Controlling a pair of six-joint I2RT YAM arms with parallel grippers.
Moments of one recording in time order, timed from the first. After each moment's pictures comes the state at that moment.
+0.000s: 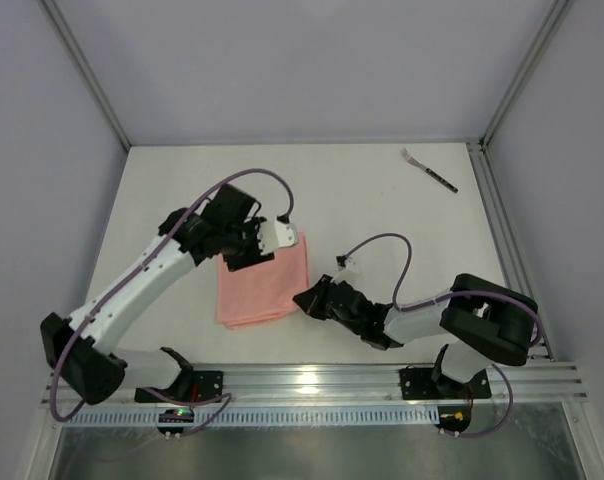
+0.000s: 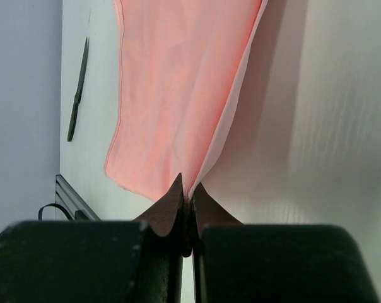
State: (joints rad) left arm -0.64 1.37 1.35 -0.99 0.09 0.75; right arm 1.08 1.56 0.42 0.71 0.30 1.14
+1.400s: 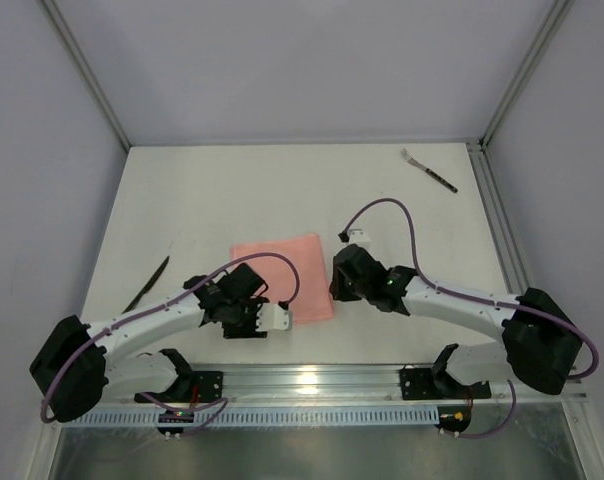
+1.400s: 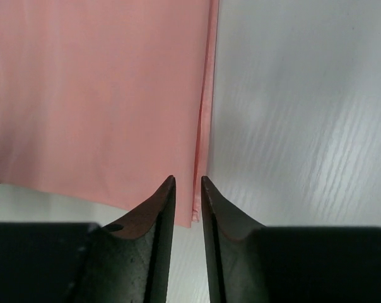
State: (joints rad) left arm -0.82 1.16 0.64 -0.76 0.17 0.78; right arm 0.87 1.27 0.69 -0.26 0.22 0.71
